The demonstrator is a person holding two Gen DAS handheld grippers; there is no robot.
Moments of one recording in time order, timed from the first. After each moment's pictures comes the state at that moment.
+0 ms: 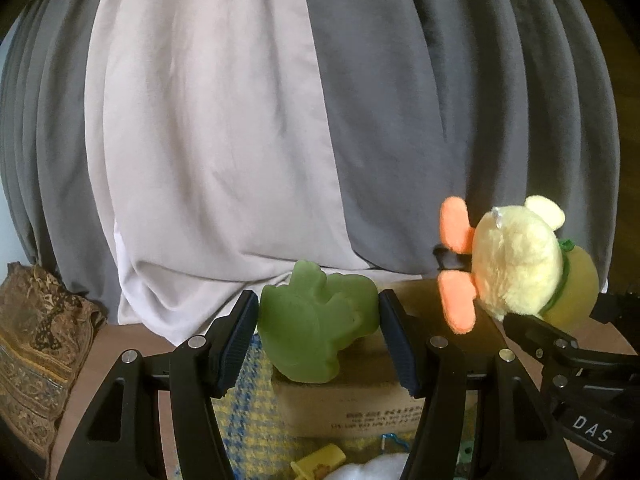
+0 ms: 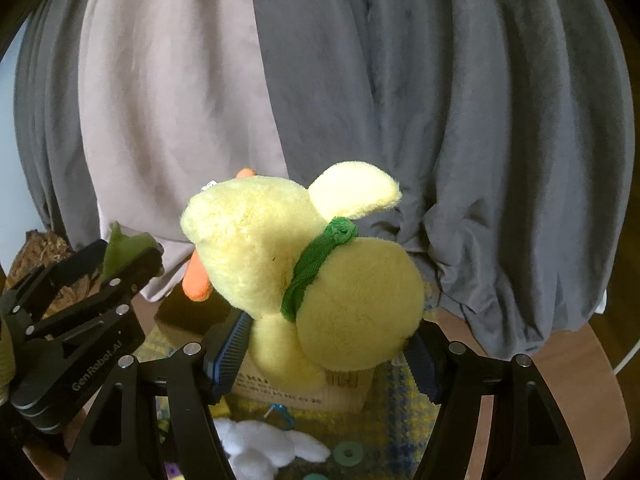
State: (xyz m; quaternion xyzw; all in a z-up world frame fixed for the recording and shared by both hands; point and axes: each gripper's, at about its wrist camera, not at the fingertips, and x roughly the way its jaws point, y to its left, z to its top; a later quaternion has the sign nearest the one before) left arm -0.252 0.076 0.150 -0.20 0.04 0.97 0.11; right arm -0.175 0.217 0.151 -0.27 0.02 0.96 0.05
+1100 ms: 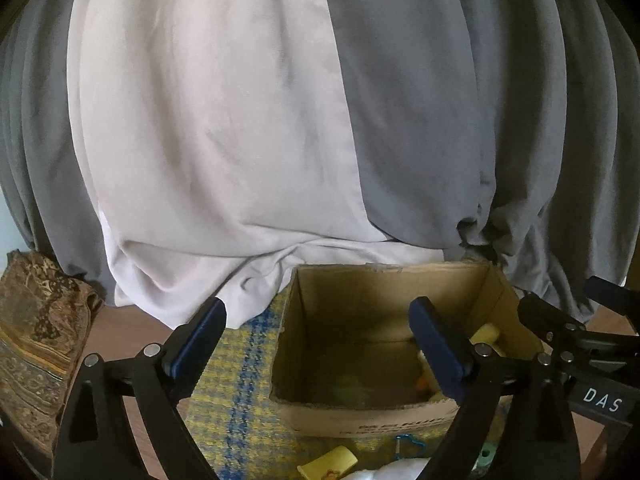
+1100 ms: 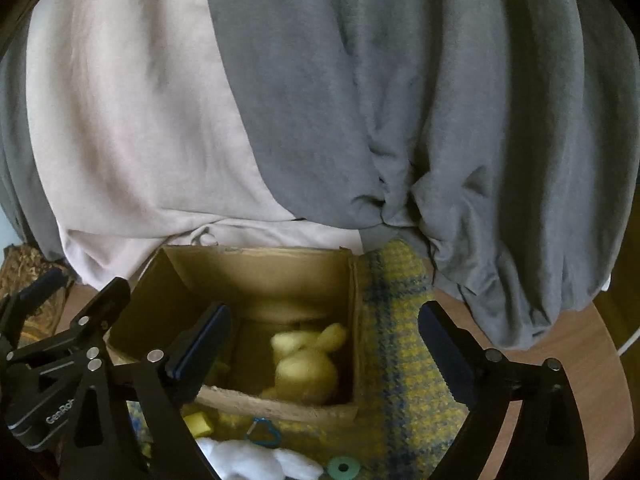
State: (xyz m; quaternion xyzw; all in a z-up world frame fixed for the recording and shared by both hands) left arm -0.298 0.083 0.132 -0.27 0.05 0.96 0.08; right arm -0.227 0.242 0.134 -0.33 0.06 0.94 0.09
